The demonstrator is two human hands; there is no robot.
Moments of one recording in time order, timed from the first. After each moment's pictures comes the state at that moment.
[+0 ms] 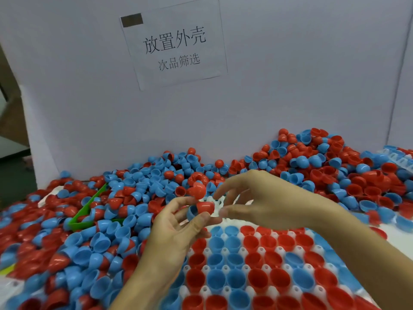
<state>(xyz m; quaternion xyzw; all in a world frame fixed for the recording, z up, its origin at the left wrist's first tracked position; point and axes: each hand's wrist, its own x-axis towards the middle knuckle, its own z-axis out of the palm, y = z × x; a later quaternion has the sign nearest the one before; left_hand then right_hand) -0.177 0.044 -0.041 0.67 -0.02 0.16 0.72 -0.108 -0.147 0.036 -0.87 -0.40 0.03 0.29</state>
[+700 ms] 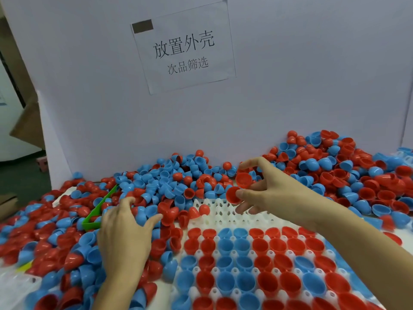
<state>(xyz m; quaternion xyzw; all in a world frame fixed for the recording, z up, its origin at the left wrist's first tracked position) -0.180 0.116 -0.041 0.87 0.29 0.35 0.20 -0.101 -0.142 0.028 -0.81 -0.27 0.10 0.51</state>
